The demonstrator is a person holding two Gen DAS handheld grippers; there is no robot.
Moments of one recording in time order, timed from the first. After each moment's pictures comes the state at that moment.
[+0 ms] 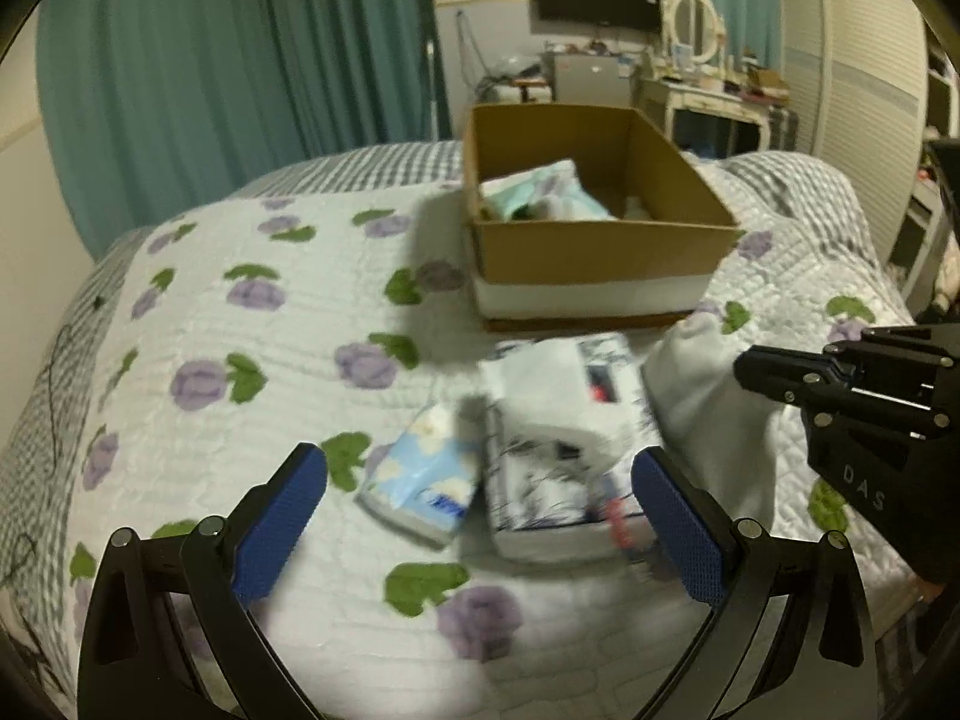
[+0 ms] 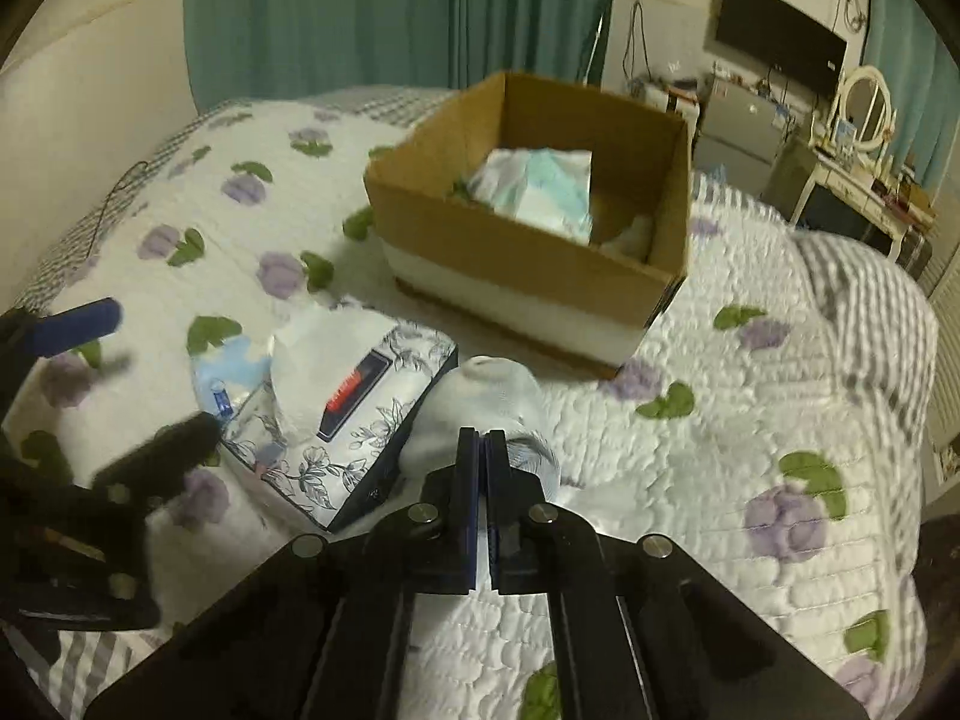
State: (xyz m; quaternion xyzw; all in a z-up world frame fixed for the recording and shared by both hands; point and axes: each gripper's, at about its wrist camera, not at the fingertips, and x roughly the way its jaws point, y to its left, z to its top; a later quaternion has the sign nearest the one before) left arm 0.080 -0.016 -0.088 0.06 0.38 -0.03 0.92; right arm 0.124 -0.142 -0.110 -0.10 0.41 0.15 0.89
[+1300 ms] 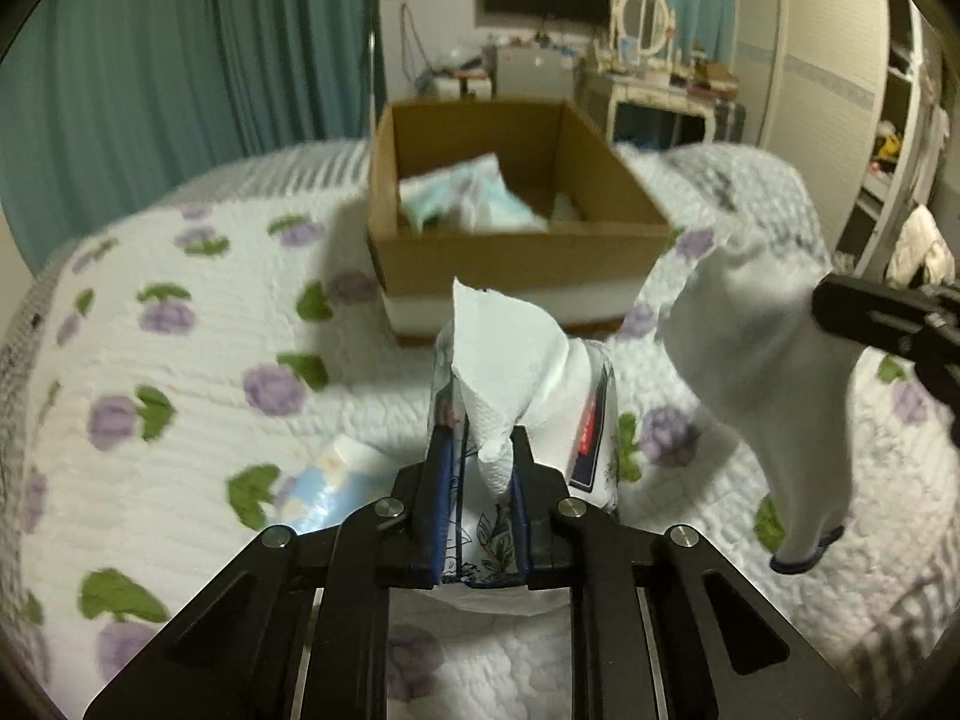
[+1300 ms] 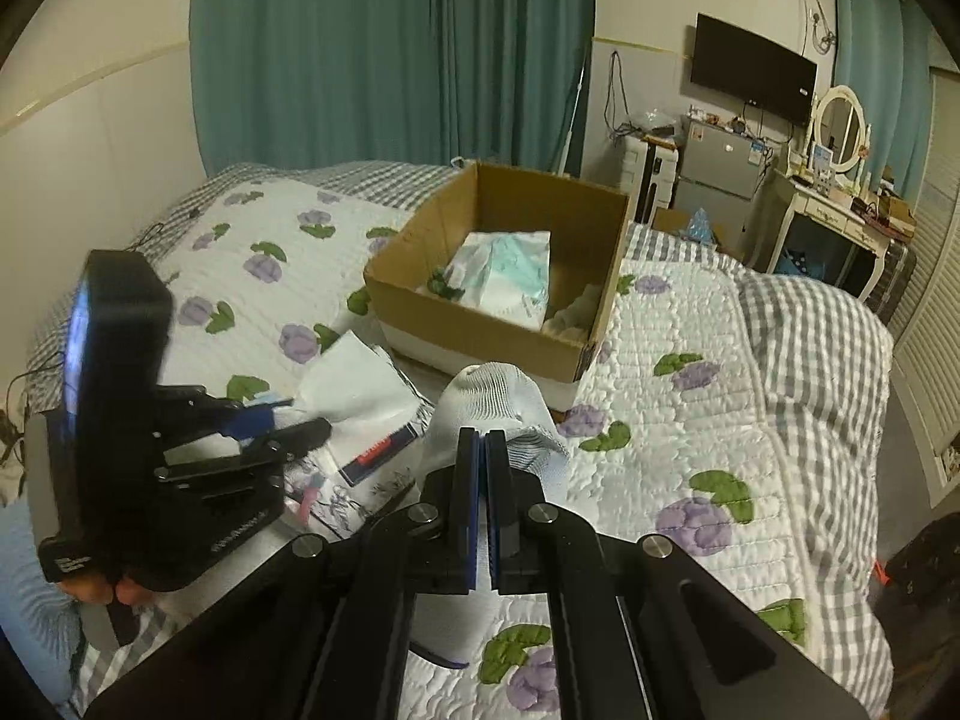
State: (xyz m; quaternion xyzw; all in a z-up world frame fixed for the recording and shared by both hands) left arm 0.097 -0.036 -0.080 0.05 0.38 -0.10 0.92; right arm 0.086 -0.175 -0.050 -0.07 0.35 0.15 0.92
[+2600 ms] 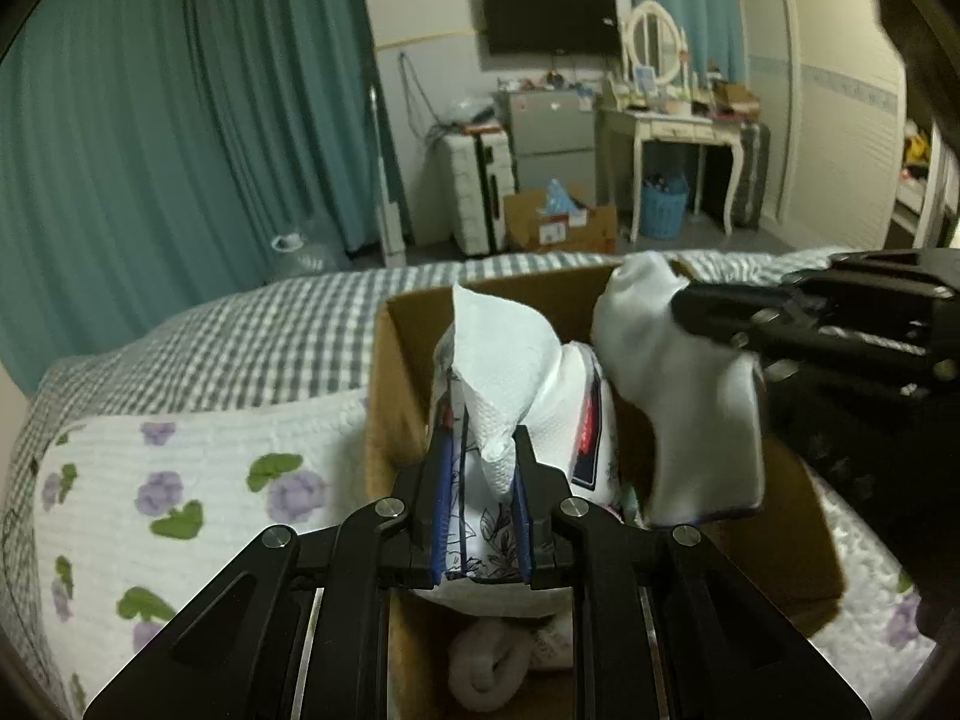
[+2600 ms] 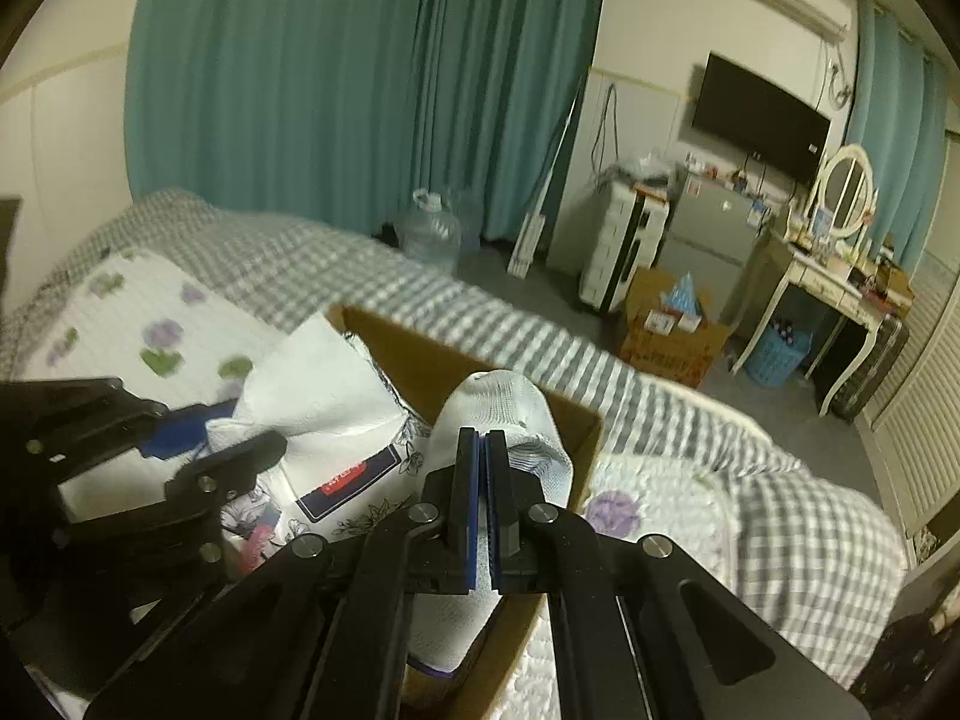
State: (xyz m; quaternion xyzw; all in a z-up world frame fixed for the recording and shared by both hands) left arm 0.305 -0.066 -0.050 0.10 0.33 -0.08 0.93; right arm 0.346 -0.155 -0.035 -0.12 0.33 0.13 0.93
